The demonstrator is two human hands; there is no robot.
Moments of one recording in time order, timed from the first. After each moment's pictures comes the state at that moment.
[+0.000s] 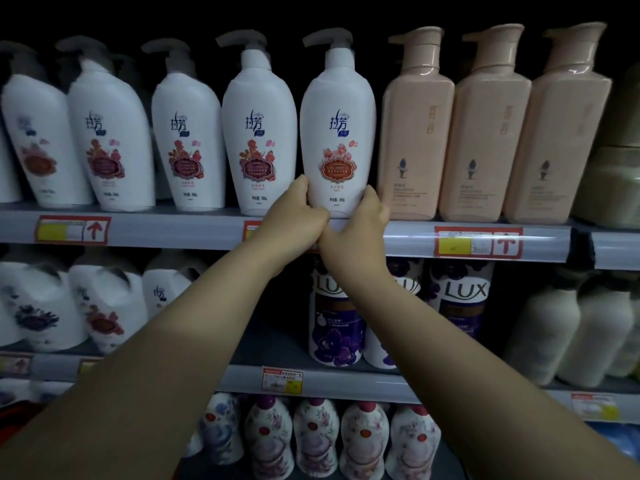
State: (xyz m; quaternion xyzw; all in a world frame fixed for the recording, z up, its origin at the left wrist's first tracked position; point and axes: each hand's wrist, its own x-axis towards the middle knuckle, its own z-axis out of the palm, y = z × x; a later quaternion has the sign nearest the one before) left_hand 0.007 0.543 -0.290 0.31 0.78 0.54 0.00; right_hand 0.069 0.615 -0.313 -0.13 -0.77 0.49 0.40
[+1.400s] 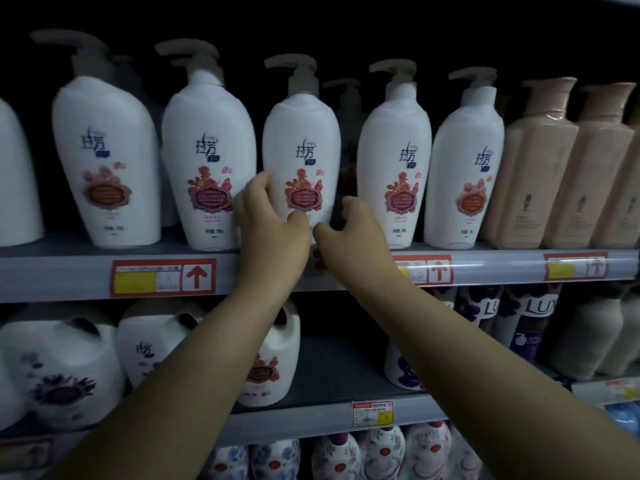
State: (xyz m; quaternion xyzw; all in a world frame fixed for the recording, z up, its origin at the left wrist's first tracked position) left_hand -0.105 0.395 -0.282 0.28 0.67 0.68 -0.11; right_hand -0.040 0.467 -0.273 -0.17 -0.80 0.43 0.38
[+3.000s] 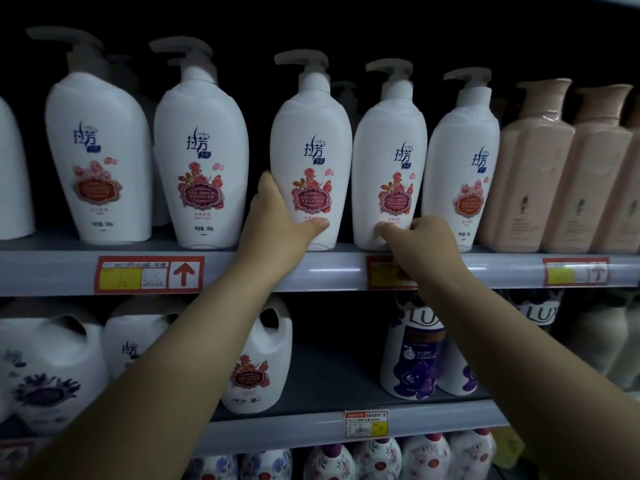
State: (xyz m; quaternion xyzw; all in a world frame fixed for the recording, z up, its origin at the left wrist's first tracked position) left_hand -0.118 0.407 -0.277 0.33 0.74 0.57 -0.12; right_hand -0.002 0.532 -0.275 -0.31 -0.76 0.44 0.37
